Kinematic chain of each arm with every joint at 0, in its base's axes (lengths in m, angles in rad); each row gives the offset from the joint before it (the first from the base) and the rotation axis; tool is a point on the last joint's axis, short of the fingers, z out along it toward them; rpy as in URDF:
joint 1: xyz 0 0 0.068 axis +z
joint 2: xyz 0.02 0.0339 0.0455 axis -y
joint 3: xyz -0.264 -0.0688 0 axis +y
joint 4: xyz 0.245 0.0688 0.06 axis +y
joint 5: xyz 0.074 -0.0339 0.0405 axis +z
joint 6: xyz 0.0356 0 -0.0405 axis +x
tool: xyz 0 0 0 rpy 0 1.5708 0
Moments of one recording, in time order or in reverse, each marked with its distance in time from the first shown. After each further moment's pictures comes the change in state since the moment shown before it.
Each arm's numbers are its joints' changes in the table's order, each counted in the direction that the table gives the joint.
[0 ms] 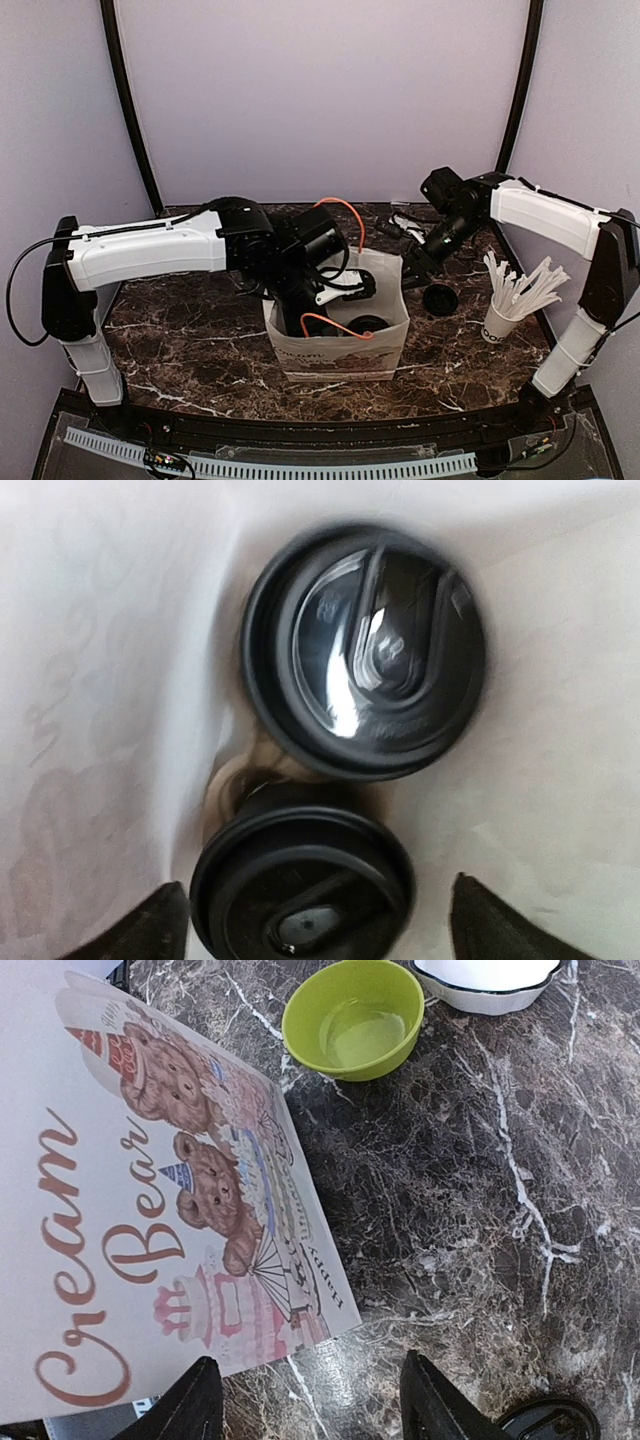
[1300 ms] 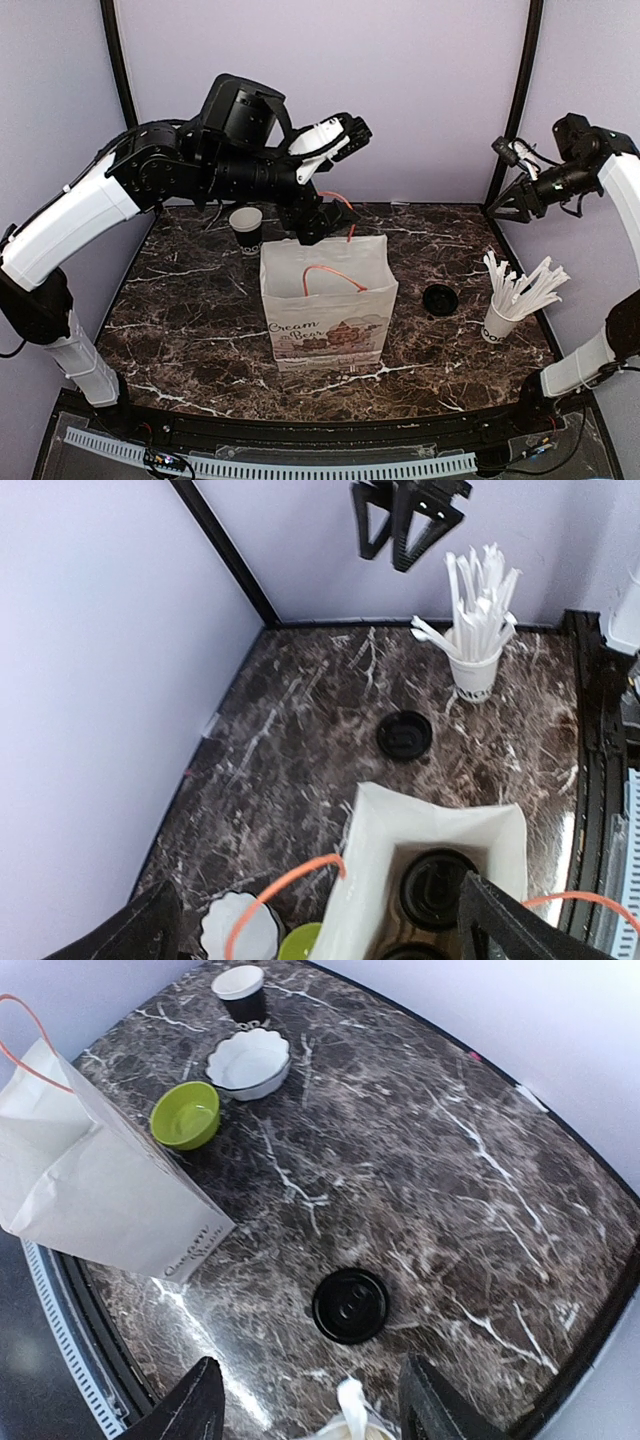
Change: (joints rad) left arm 0.002 0.161 -0.347 -0.190 0.230 0.134; right arm -0.547 0.251 -0.300 0.348 0.036 -0.204
